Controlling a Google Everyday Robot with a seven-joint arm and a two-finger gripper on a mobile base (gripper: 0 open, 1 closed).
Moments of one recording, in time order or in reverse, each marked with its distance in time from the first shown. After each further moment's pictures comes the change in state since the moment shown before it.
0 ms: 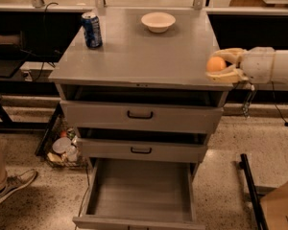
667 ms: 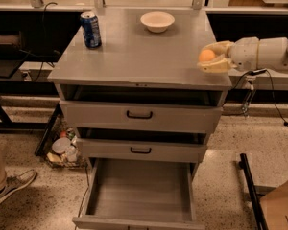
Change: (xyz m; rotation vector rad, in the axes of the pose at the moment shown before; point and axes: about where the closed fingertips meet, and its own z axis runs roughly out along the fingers) arm 0.016 -0.036 0.038 -0.047 0.031 0.132
